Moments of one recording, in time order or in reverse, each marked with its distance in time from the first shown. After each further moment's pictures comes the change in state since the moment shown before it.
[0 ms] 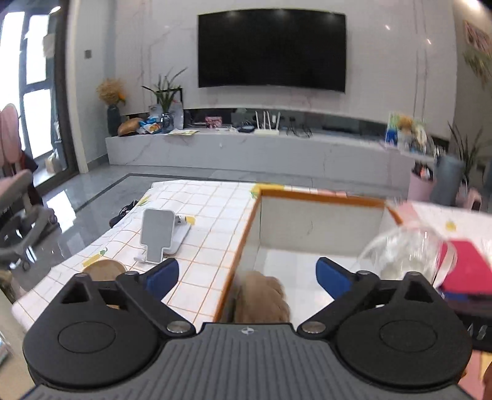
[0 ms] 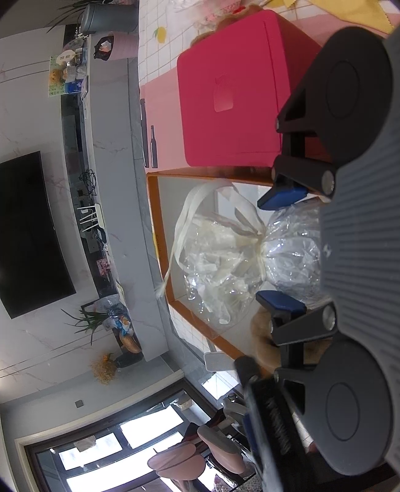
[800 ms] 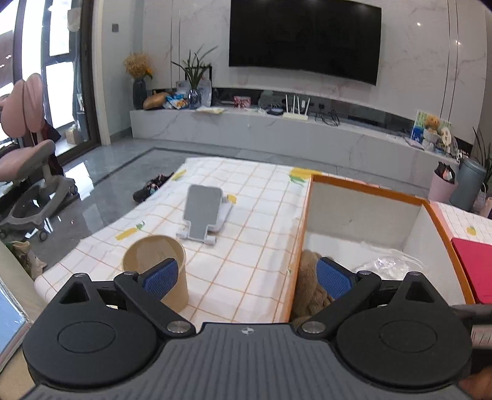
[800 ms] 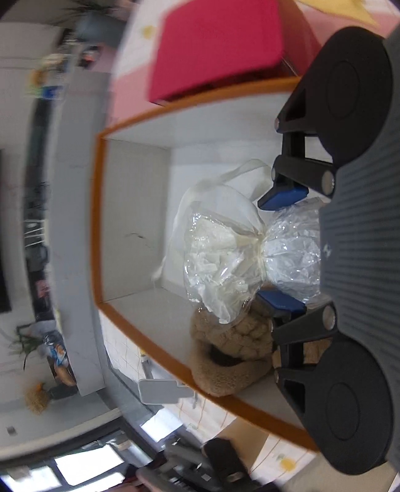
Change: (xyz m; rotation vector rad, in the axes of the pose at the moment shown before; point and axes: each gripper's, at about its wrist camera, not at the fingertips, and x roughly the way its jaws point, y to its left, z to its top) left arm -0.001 0.048 -0.005 -0.060 0.100 0.067; right arm 0.080 0.049 0.001 -0.014 0.271 -0.167
